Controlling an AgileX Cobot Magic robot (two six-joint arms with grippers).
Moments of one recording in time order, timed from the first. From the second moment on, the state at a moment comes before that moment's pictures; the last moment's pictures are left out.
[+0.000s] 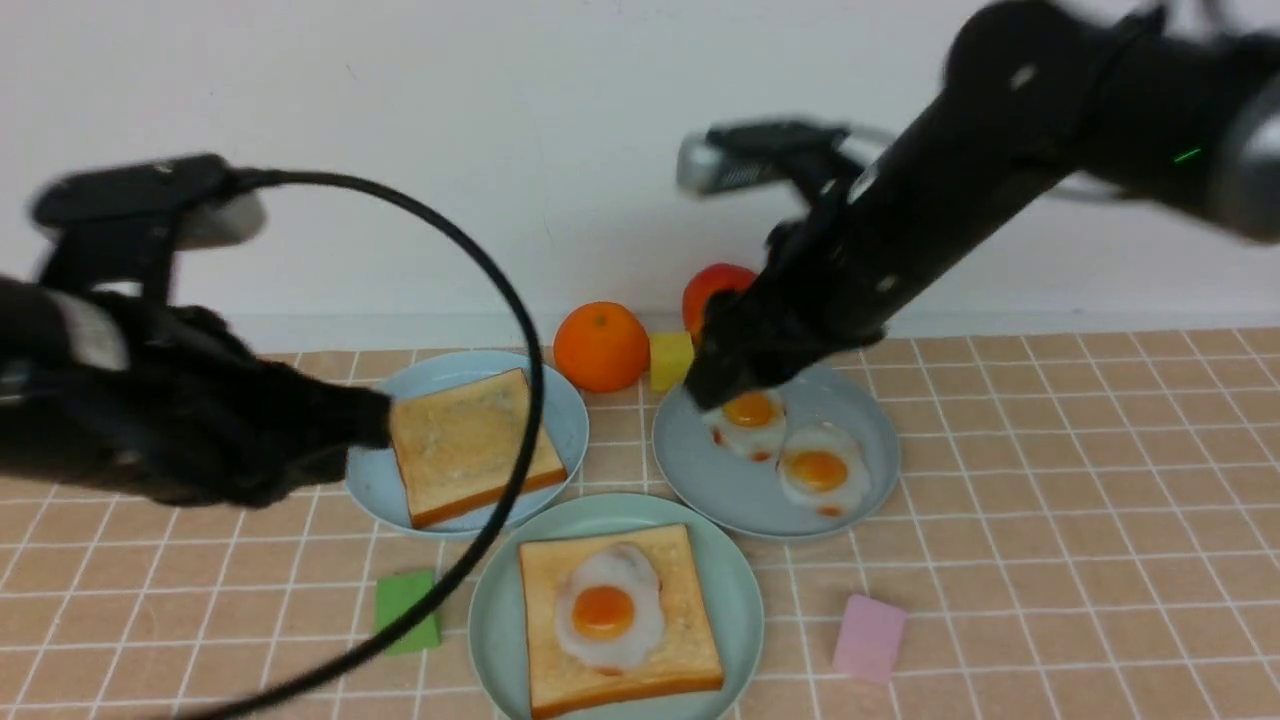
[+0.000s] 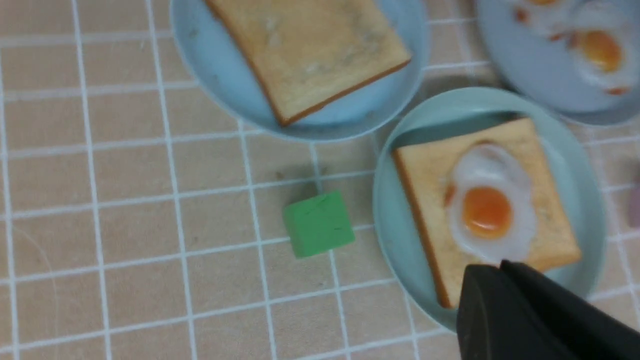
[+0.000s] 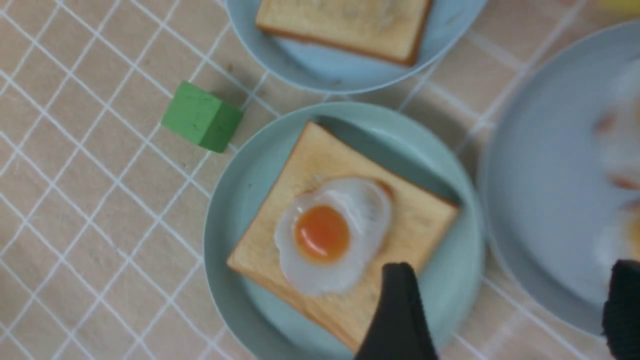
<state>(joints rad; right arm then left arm) 0.45 1.78 -1.65 0.39 1.02 -0.32 -0.38 1.22 -0.98 -0.04 0.71 -0.32</state>
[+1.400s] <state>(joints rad) 0.45 0.95 -0.89 0.64 0.83 -0.63 -0.16 2.08 -1.45 -0.27 0.69 -0.37</state>
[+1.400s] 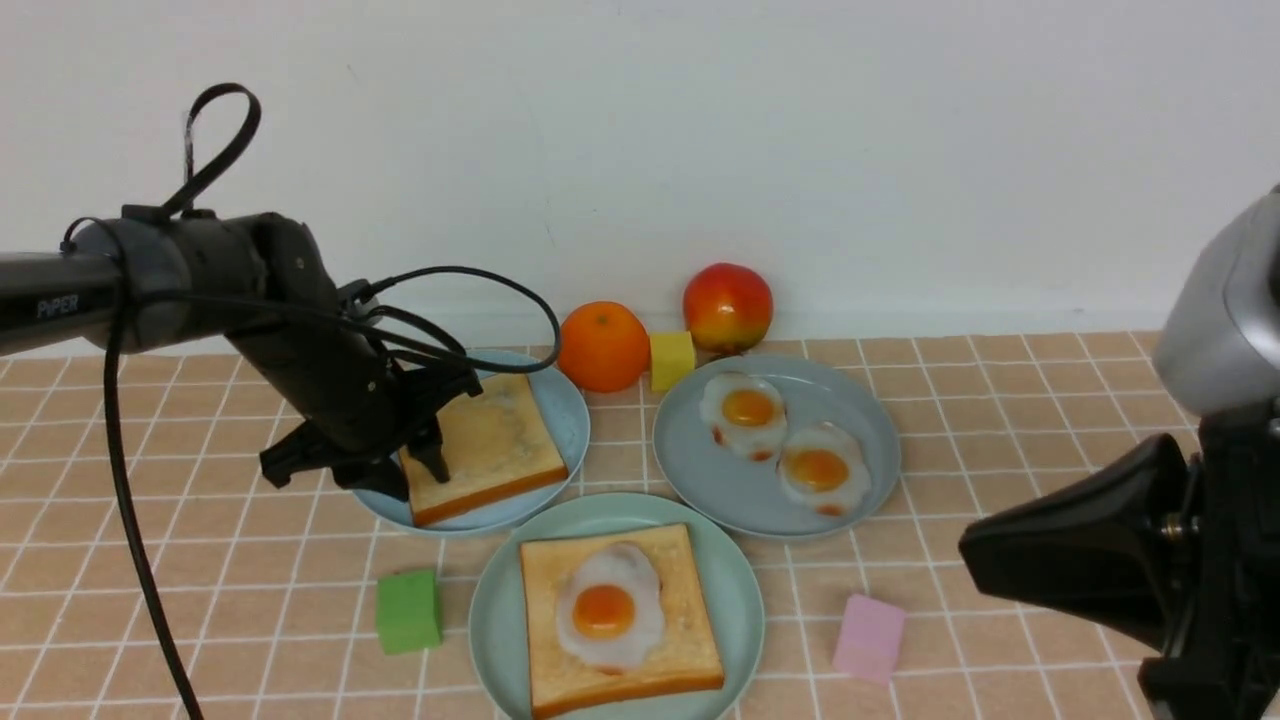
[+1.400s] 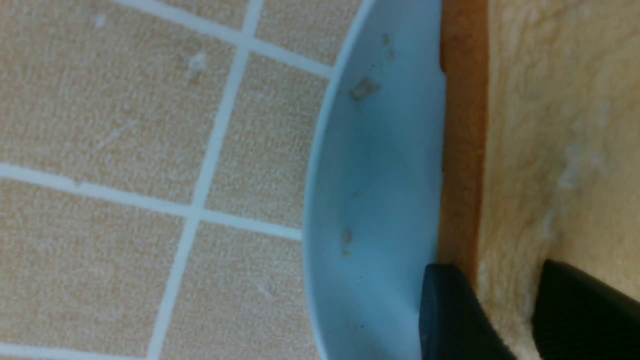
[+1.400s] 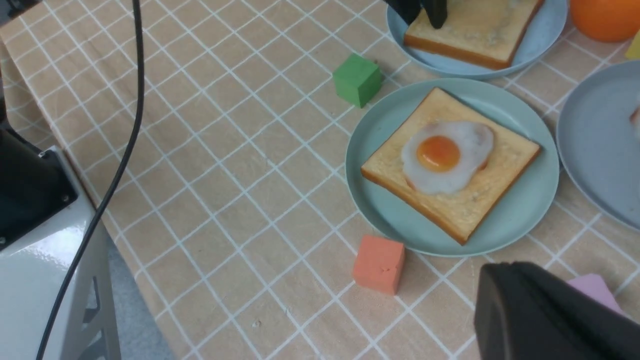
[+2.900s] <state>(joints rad) 0.45 0.95 -0.89 0.64 0.84 -0.63 -0.49 1.73 -0.96 -0.38 0.42 -0.30</state>
